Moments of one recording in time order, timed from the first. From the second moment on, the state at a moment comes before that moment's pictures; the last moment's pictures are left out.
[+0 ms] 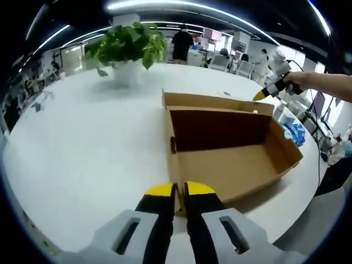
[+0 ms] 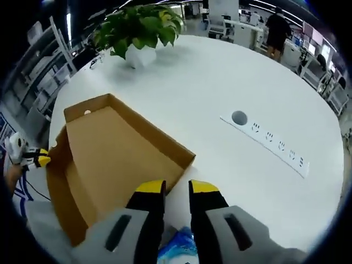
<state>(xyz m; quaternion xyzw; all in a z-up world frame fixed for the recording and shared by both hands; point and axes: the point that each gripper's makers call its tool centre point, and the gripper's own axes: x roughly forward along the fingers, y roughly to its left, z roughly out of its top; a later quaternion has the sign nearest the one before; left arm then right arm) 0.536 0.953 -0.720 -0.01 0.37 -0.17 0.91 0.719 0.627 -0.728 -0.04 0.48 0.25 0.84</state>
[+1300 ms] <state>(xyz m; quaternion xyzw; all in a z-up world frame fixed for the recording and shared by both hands) 0.536 0.953 -0.723 -0.04 0.38 -0.15 0.91 0.717 0.629 -0.723 0.01 0.48 0.20 0.85</state>
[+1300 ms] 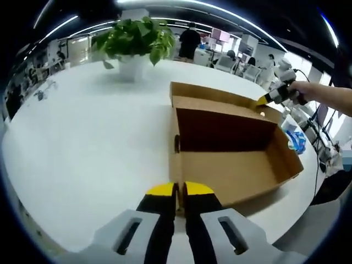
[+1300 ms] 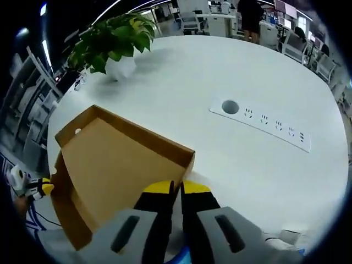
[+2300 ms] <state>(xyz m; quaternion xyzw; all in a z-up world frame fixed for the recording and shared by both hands) 0.536 0.952 -0.723 -0.03 0.39 -0.15 0.91 0.704 0.630 -0.661 0.00 0.39 0.22 0.89</state>
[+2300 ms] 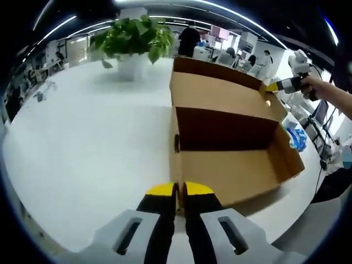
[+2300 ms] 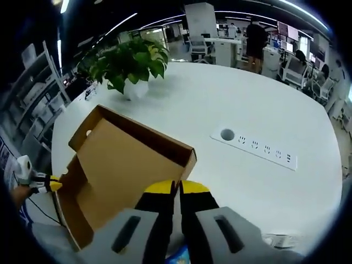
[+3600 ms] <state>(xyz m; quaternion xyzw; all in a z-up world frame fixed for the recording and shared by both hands) 0.535 0.952 -0.722 -0.05 0.38 -0.15 0.91 0.647 0.637 -0.606 0.00 0.30 0.23 0.93</state>
